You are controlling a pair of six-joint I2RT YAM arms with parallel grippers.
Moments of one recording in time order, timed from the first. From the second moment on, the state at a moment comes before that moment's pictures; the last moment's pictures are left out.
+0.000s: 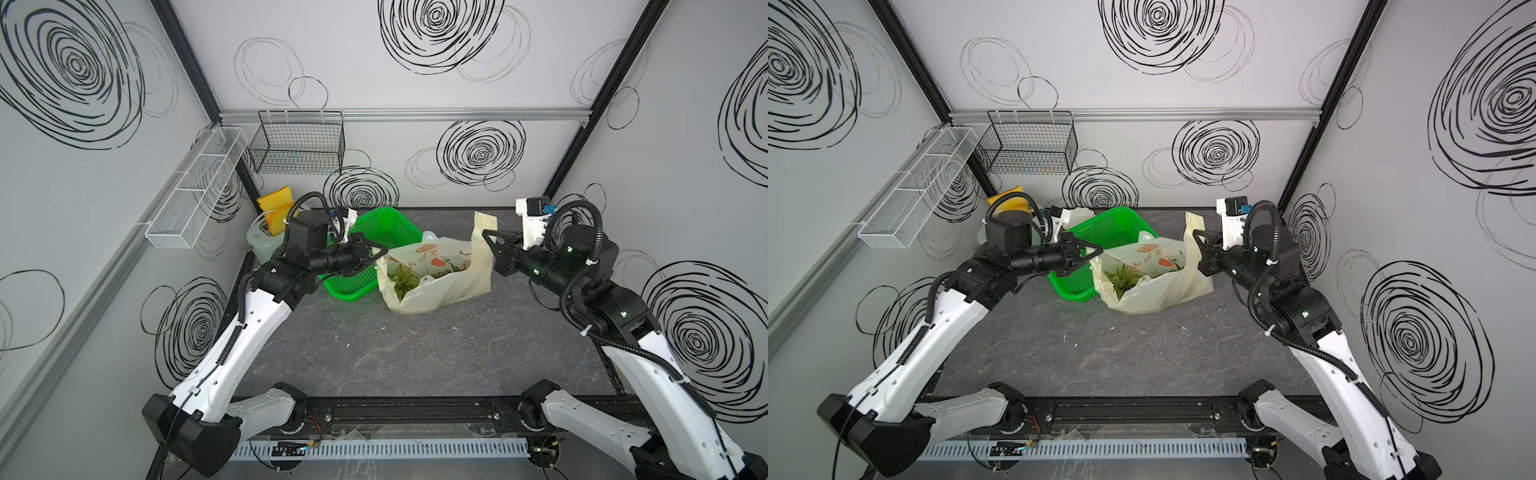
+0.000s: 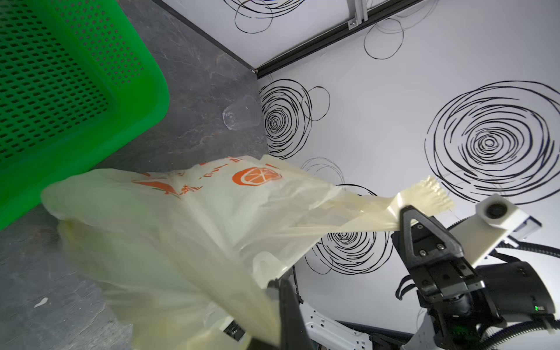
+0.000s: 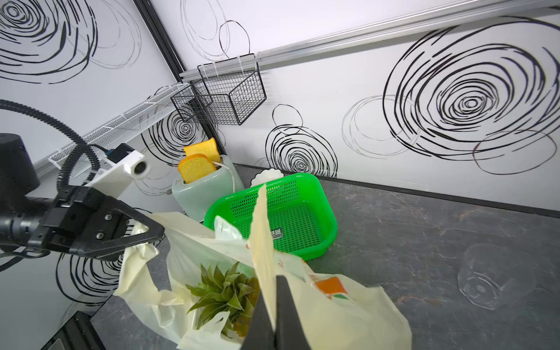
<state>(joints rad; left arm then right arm) -0.37 1.18 1.28 -0.55 0.63 -0.93 0.50 0.94 1.32 -0.58 -0.13 0.30</state>
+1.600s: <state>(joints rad) -0.28 0.69 1.03 -0.49 0.54 0.09 0.50 0.99 1.25 -0.55 -0.23 0.31</state>
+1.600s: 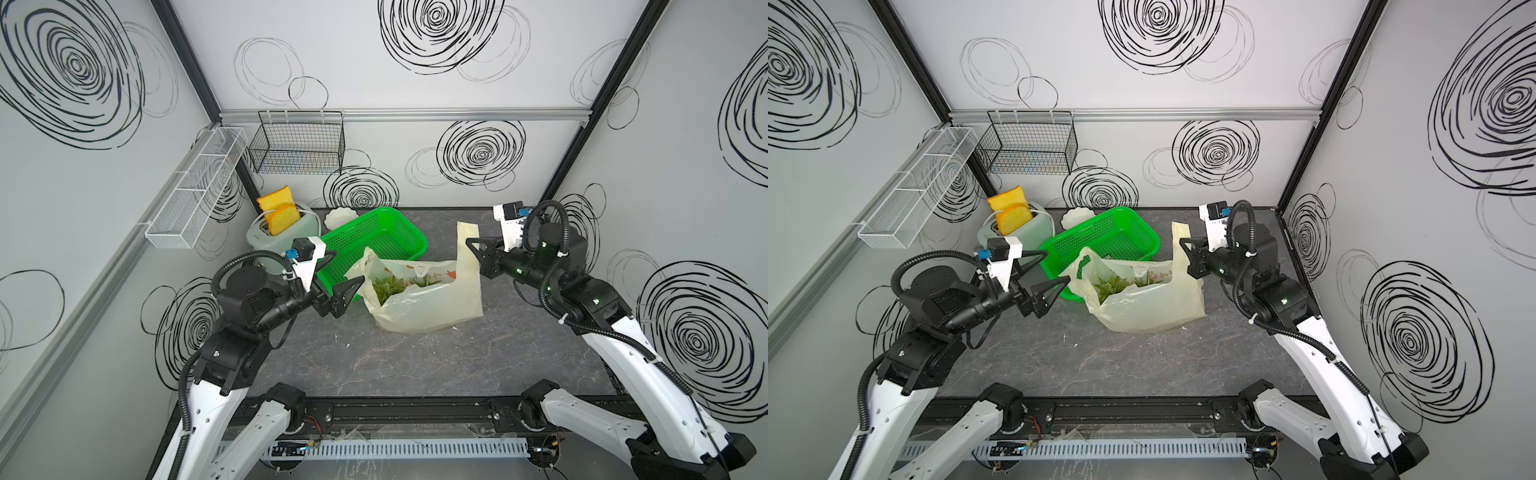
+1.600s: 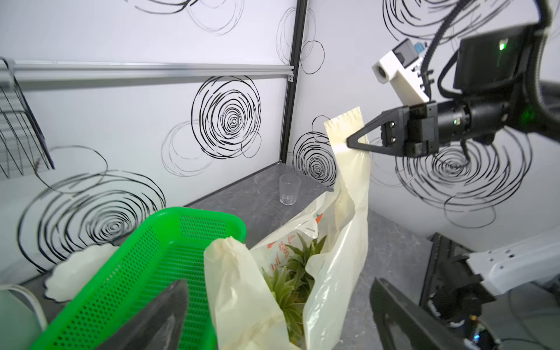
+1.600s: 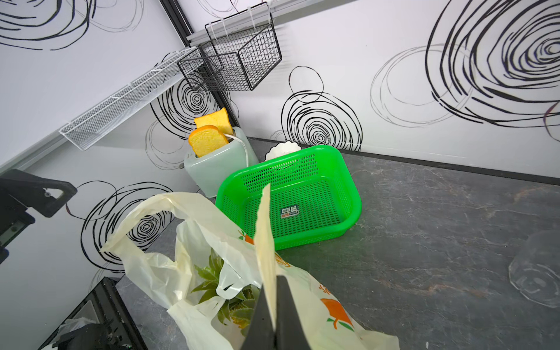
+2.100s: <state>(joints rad) -0.27 0.80 1.02 -0.63 0.59 0.81 0.50 0.99 1.25 -0.58 -0.25 0.29</state>
